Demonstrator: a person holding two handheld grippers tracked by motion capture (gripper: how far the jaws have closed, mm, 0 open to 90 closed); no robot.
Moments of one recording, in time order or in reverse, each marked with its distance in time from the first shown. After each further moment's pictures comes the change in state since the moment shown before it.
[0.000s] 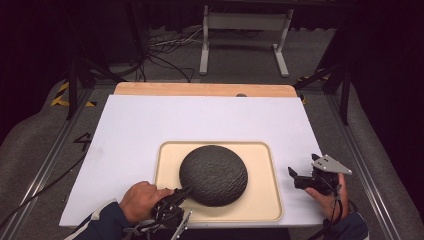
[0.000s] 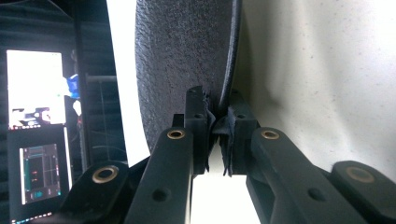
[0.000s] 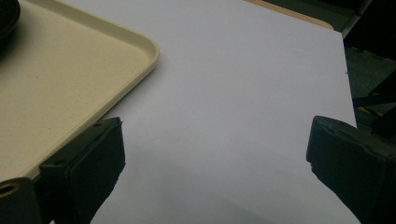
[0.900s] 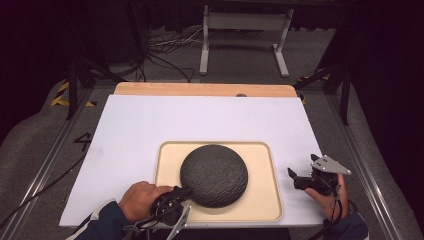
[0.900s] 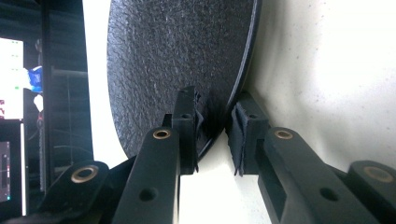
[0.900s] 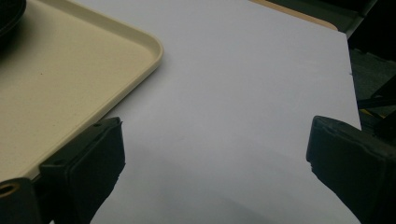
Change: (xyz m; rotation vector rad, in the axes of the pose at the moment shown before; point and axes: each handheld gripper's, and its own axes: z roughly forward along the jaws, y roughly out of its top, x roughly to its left) left arm 0.007 -0.007 0.003 -0.033 -0.112 -0.093; right arm 0.001 0.000 0.000 -0.001 0.008 -0.012
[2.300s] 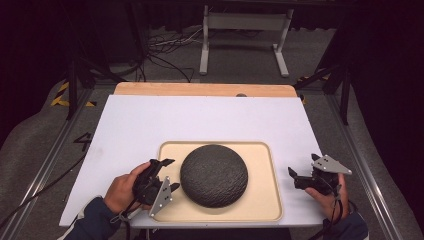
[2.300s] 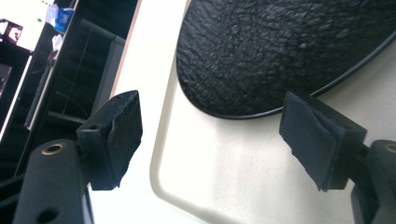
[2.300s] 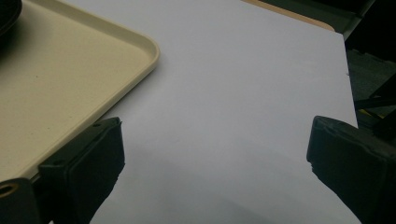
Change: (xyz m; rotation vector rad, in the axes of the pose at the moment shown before) left arm 0.036 -0.045 -0.022 -0.033 0.096 -0.379; right arm -0.002 -0.001 0.001 -0.007 -0.004 0.008
